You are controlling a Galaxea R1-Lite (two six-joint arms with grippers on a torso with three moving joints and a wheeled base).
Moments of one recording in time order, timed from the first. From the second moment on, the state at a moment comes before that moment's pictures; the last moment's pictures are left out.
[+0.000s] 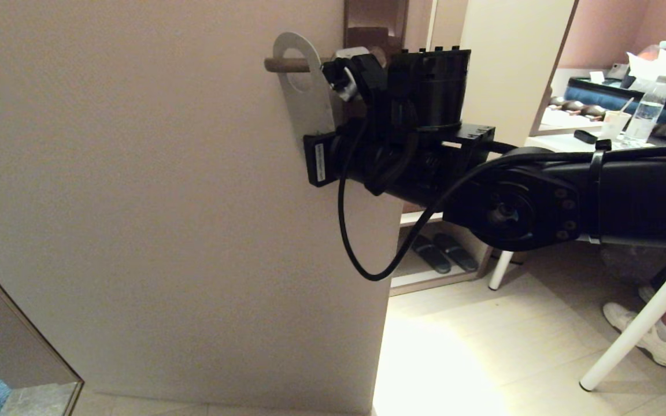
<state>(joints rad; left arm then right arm) -0.01 0.00 0.00 -0.01 0.00 -0.03 0.77 2.05 -1.69 -0.30 -0.10 -0.02</state>
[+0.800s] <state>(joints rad) -0.01 0.00 0.00 -0.01 0.00 -0.03 0.81 2.12 -1.80 -0.31 -0.13 -0.02</state>
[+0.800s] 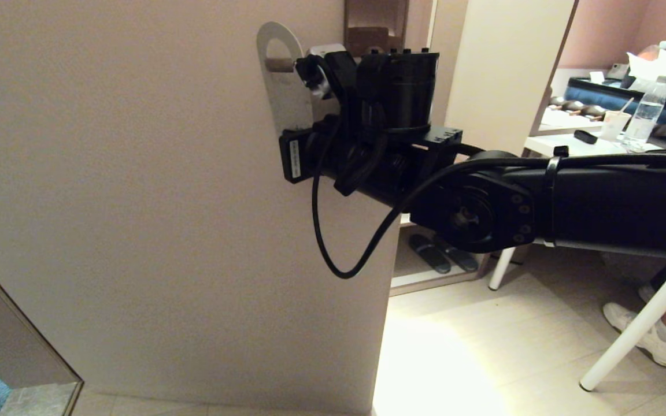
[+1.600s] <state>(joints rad) -0.01 0.00 0.00 -0.01 0.00 -0.03 0.84 2.15 -1.80 -0.39 -0.15 -0.02</state>
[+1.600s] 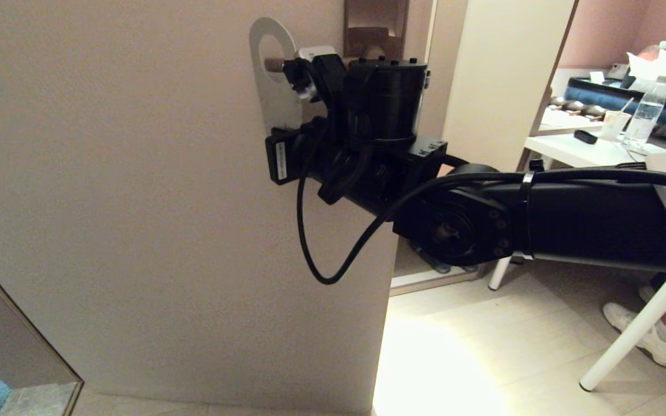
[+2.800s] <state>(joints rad) -0.01 0.00 0.00 -0.01 0.00 -0.03 0.93 2.01 -1.58 -0.39 -0.04 0.00</state>
